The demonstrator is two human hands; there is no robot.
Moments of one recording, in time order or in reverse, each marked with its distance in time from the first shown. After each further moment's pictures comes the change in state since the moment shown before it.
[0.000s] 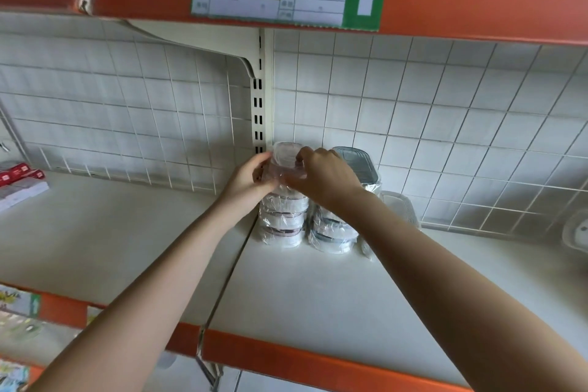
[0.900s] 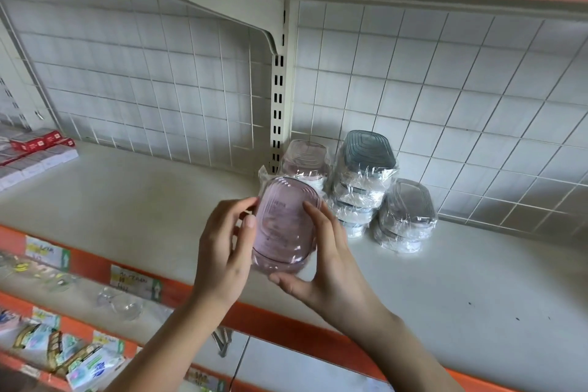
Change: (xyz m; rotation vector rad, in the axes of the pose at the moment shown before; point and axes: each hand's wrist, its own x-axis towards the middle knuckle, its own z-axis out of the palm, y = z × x) left_hand -0.136 -0.020 0.002 0.276 0.402 0.312; right_hand -0.145 -0.019 0.063 0.541 0.125 -0.225
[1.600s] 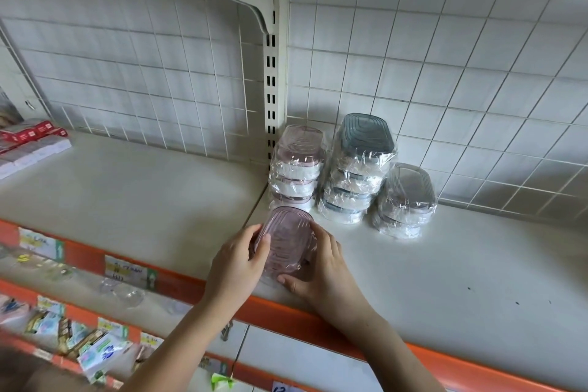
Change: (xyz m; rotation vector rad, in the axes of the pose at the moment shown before) left_hand -0.033 -0.040 0.032 0.280 -0.208 -0.254; right_hand -0.026 0.047 0.035 0.068 -0.079 0.267
